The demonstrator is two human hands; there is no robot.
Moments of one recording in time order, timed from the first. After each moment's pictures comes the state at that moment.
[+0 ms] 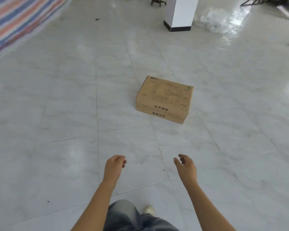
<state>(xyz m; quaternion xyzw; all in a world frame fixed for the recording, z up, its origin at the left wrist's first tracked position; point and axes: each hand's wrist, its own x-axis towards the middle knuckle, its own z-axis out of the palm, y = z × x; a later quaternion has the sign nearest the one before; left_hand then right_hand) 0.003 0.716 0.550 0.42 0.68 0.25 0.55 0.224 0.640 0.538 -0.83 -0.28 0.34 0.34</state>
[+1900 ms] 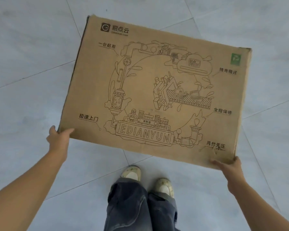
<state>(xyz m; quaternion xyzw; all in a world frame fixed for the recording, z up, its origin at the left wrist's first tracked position) 0.340 1.527 0.023 0.34 0.84 0.11 0.42 0.719 1.255 0.029 -0.87 0.10 0.42 0.23</state>
